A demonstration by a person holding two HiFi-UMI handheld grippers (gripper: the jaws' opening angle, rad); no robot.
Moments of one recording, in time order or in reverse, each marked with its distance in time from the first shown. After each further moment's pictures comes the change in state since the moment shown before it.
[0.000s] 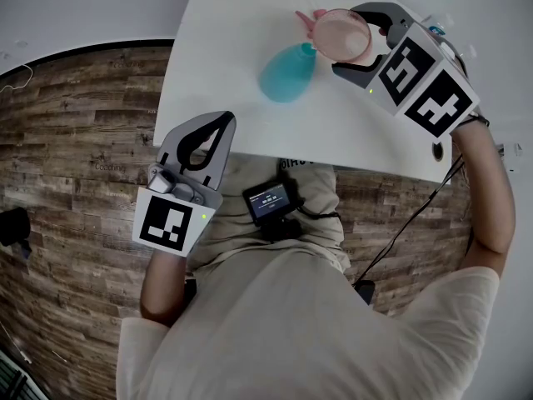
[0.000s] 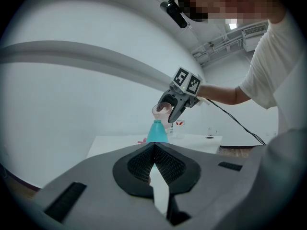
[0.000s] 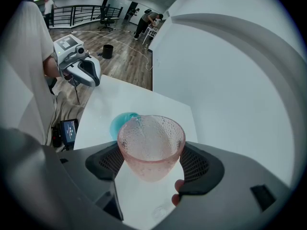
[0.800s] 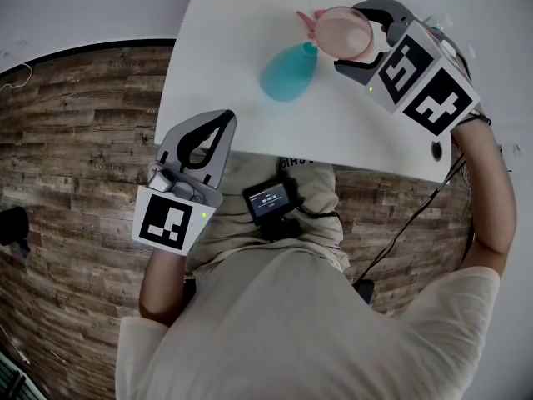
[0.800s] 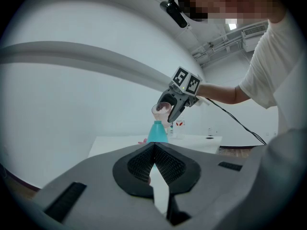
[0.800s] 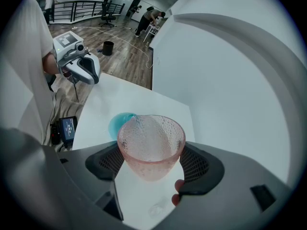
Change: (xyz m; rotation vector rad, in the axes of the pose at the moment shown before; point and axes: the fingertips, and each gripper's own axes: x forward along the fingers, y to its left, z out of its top) left arm -0.003 0.000 0.002 0.001 -0.006 0.000; right arm -0.004 -0.003 0.002 -0.026 0.027 -0.019
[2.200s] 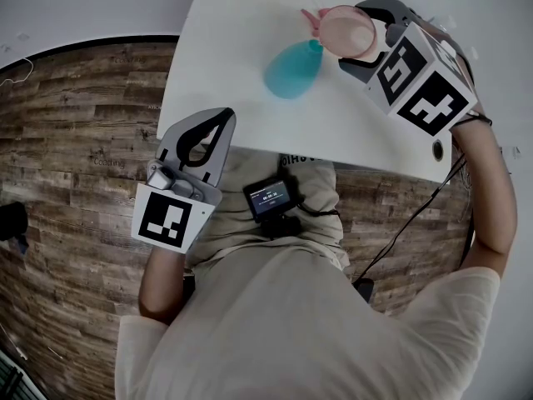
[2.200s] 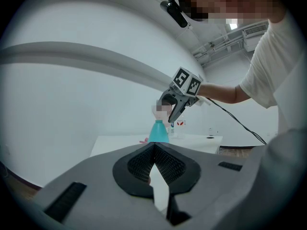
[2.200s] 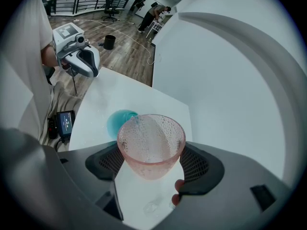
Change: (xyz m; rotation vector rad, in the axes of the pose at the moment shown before) left arm -0.005 0.001 -0.004 -0.002 0.003 0.013; right arm 0.004 0.001 -0.003 -0.049 0.041 -0.030
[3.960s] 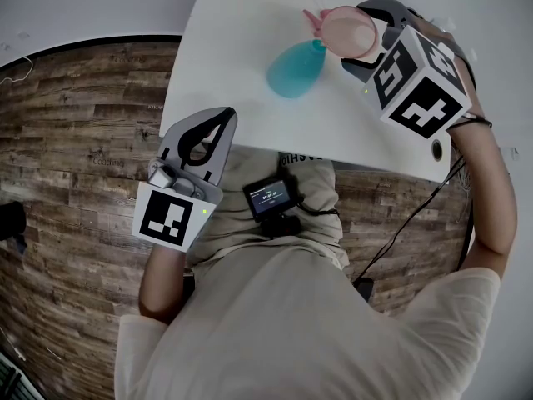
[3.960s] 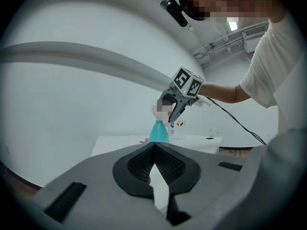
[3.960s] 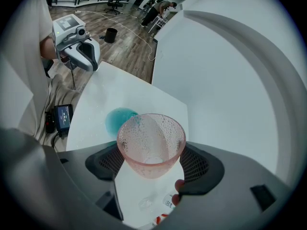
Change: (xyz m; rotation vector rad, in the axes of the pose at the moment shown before) left arm -0.003 0.001 0.002 -0.007 -0.011 -0.002; right arm -0.003 -0.002 0.000 -0.050 0.052 -0.041
